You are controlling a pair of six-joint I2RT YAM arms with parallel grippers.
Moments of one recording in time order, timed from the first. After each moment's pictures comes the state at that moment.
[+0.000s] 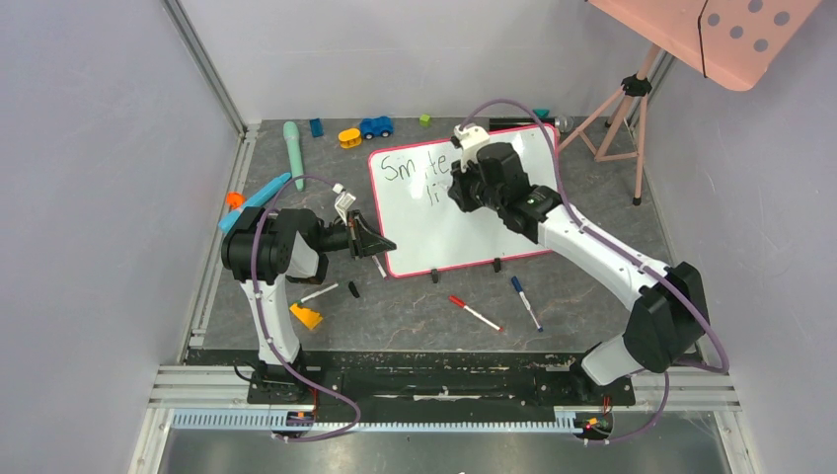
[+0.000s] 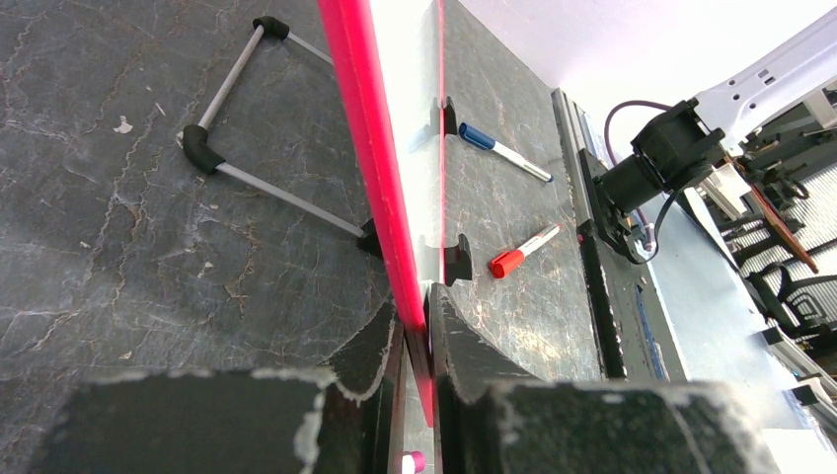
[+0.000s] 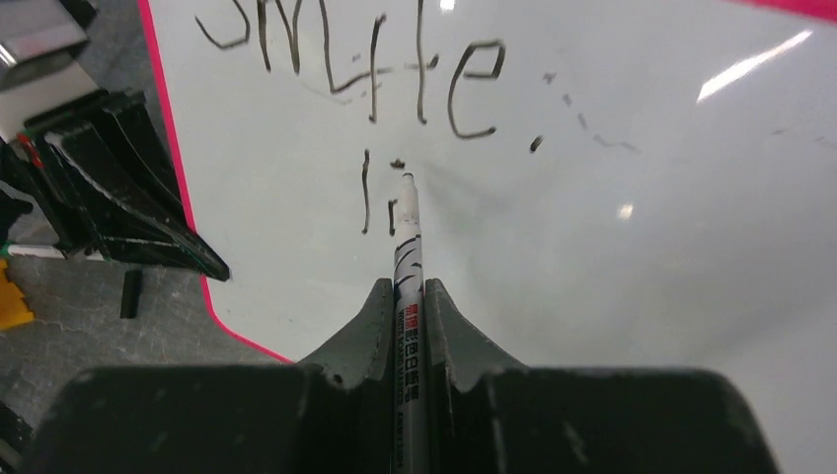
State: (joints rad) left arm -0.09 2.07 0.60 1.49 1.31 -0.64; right arm 0.62 1.51 1.23 -0.25 0.02 0.10
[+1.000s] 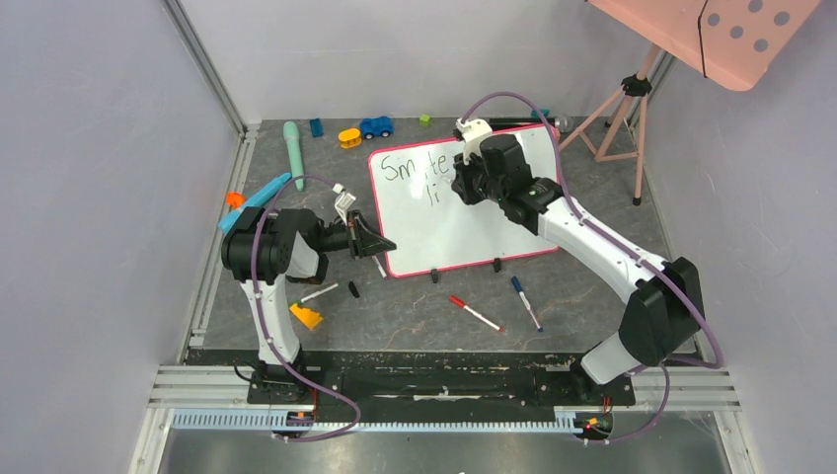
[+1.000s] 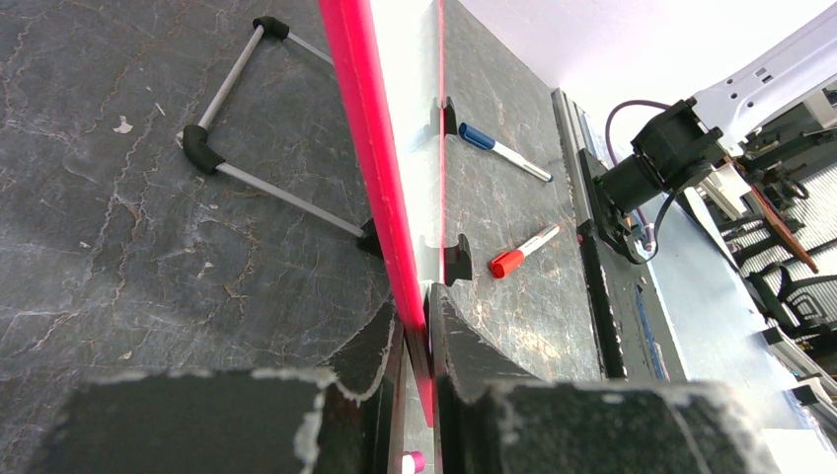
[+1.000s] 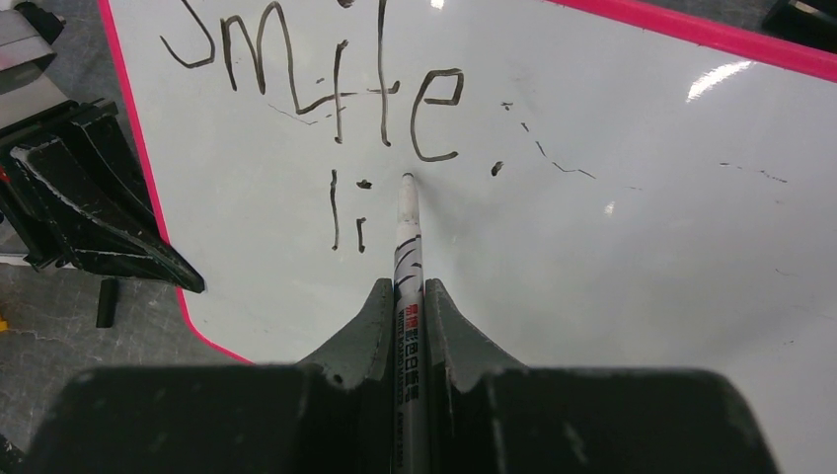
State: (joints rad) left arm -0.09 2.07 0.60 1.49 1.31 -0.64; right arm 0.58 1.54 1.30 -0.27 -0.01 0.06
